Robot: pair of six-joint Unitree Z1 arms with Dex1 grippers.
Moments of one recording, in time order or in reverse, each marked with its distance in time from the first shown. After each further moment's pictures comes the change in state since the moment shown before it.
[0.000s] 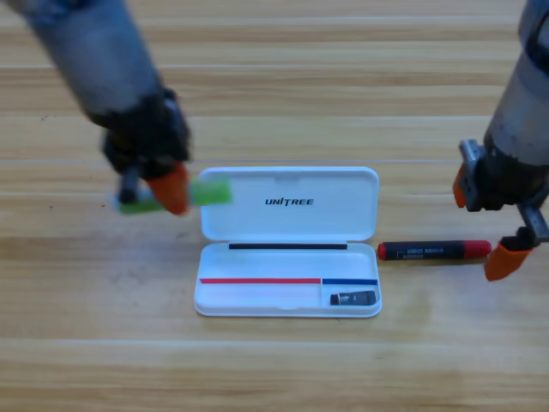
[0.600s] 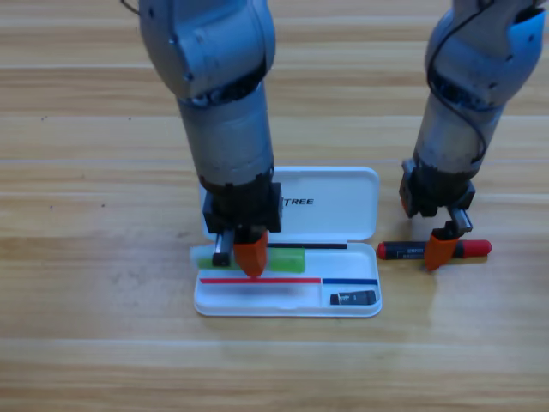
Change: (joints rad) arm 0 -0.162 0.235 -0.151 0.029 0.003 -0.052; arm 1 -0.040 0.284 -0.212 -0.024 0.023 -0.068
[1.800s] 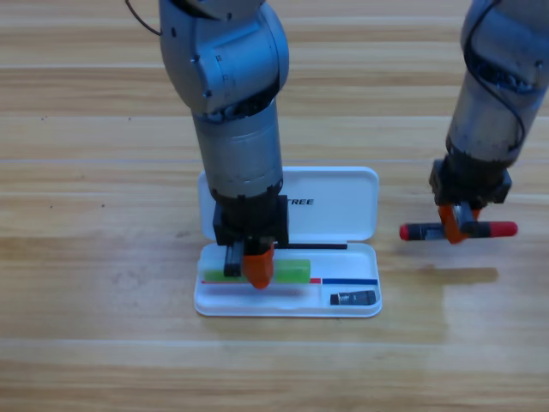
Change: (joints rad) arm 0 -0.001 0.047 -0.019 0.000 -0.019 -0.036; arm 1 -0.005 -0.112 0.068 0.047 -0.024 0.094
